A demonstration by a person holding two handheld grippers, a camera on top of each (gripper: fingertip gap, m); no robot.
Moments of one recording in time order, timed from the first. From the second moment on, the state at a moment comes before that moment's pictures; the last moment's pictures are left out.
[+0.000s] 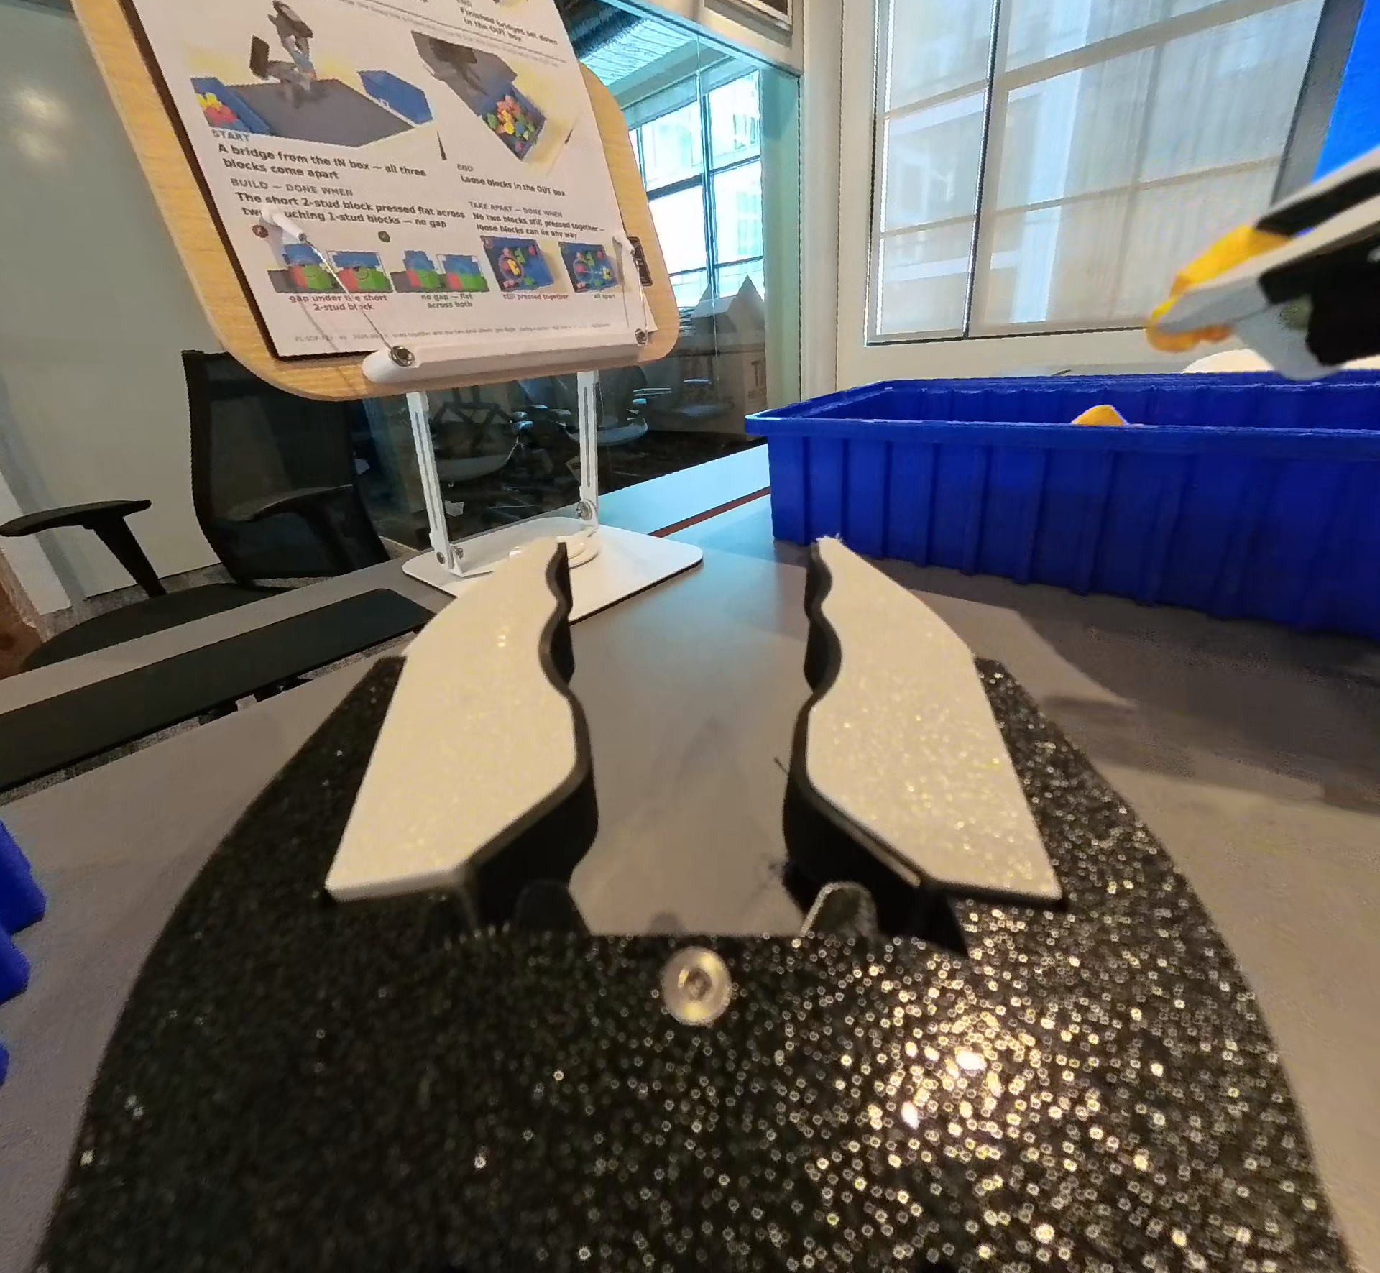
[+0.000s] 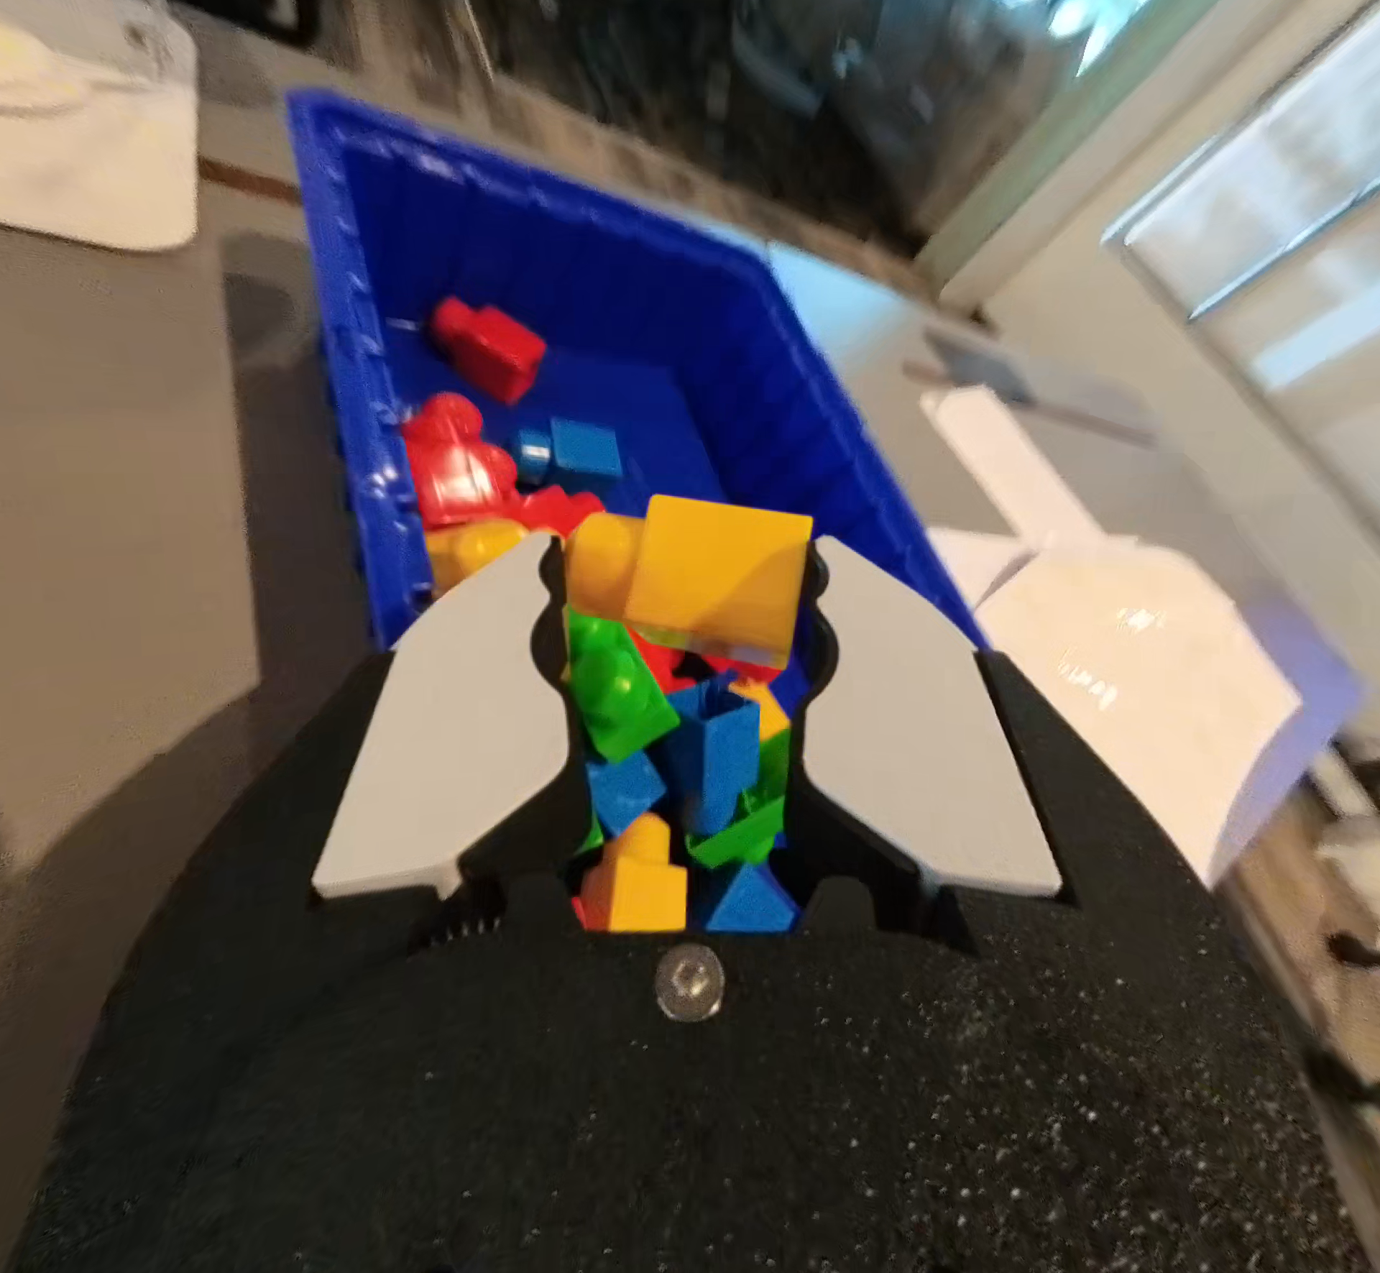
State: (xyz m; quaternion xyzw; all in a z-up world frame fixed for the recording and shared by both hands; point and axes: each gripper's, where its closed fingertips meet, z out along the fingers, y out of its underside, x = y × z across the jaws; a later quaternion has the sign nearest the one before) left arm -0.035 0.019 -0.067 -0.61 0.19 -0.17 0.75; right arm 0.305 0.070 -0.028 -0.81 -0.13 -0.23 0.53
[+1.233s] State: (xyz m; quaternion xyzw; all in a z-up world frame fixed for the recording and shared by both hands) left arm -0.027 0.000 -0.053 -0.56 0.22 -0.15 0.78; right arm 0.090 0.025 -0.045 -0.52 -0.29 0.30 0.74
